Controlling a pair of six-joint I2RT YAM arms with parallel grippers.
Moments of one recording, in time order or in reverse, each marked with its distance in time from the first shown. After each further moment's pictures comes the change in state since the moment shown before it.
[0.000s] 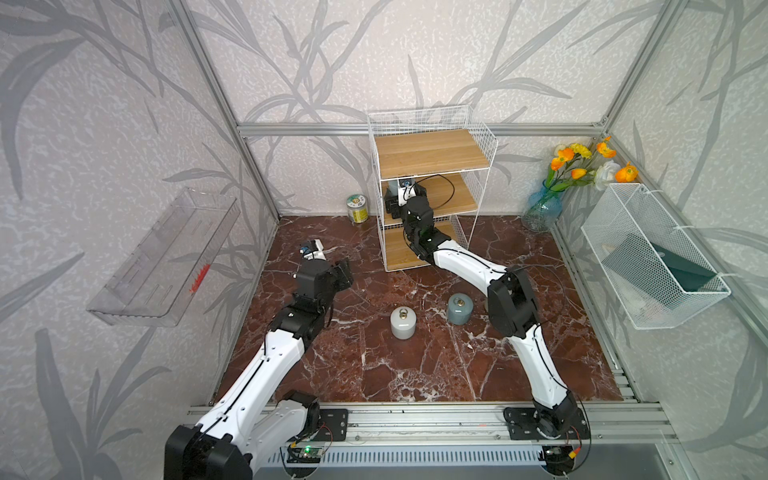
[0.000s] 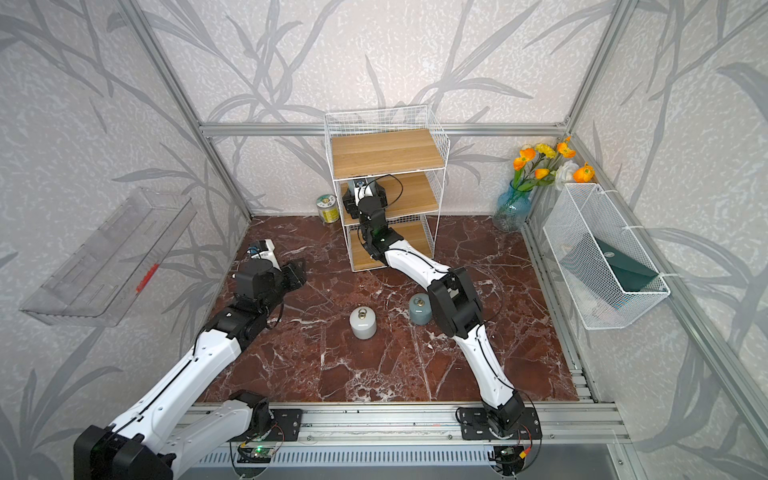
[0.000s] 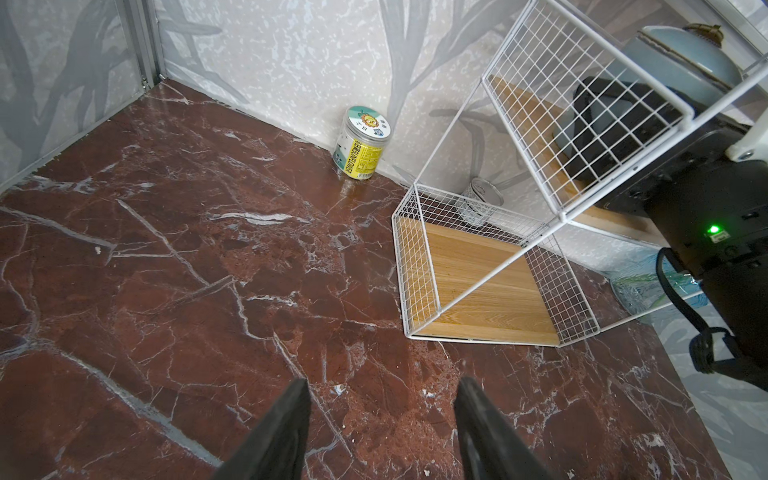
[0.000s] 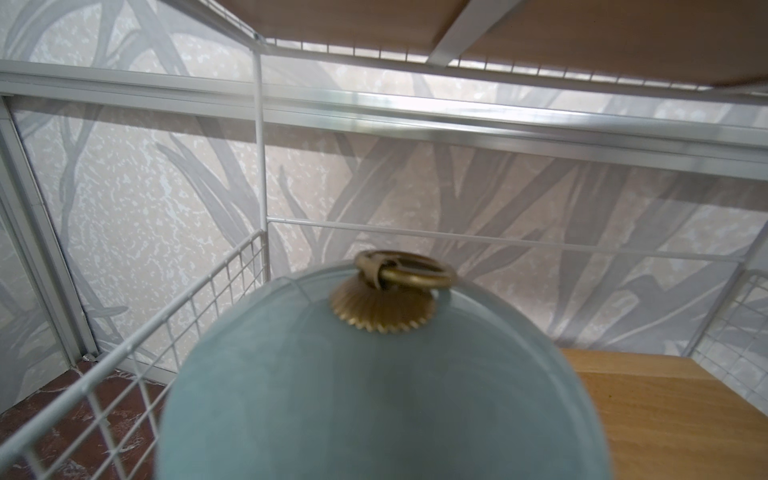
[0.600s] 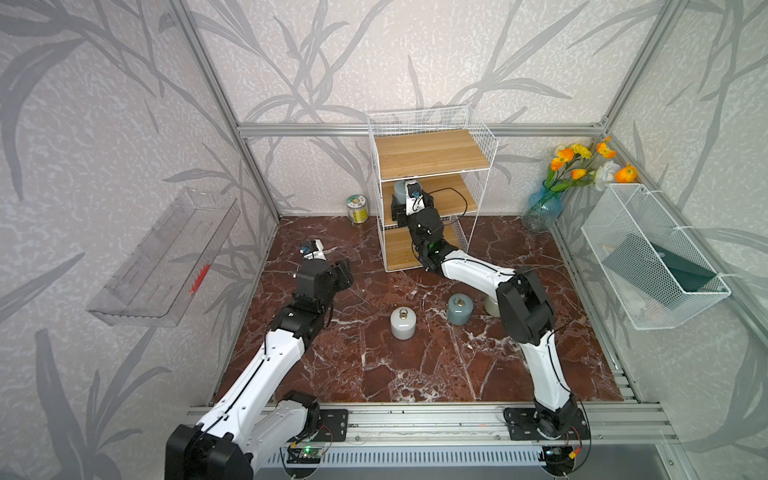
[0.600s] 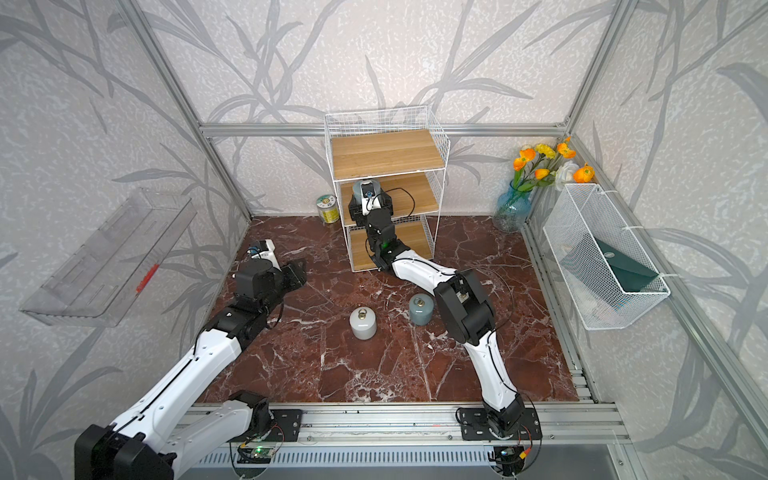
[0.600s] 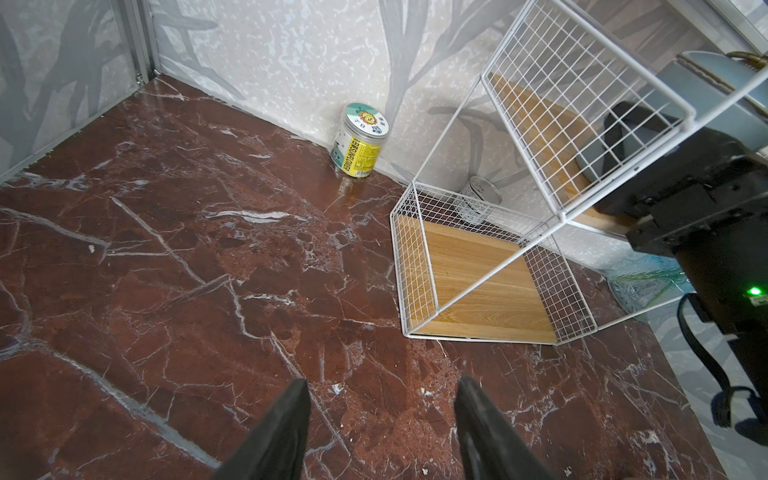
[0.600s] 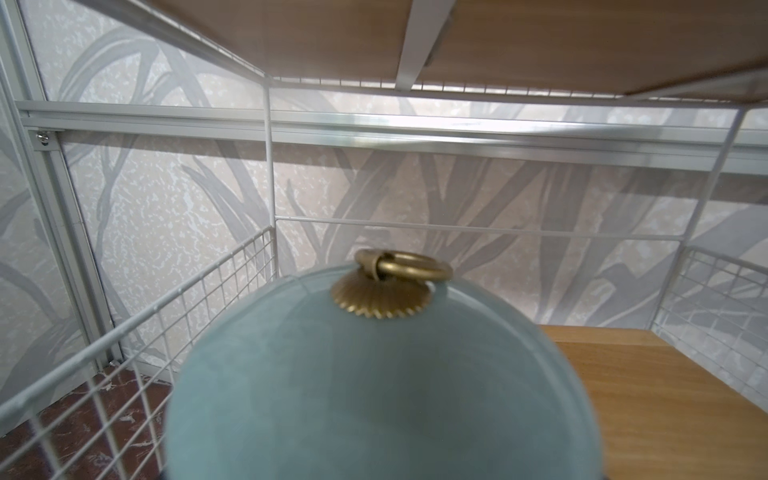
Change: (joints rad) left arm 0.005 0.011 0.000 0.007 0.022 -0.003; right arm 0.008 -0.174 -0.354 0.242 -0.024 0.013
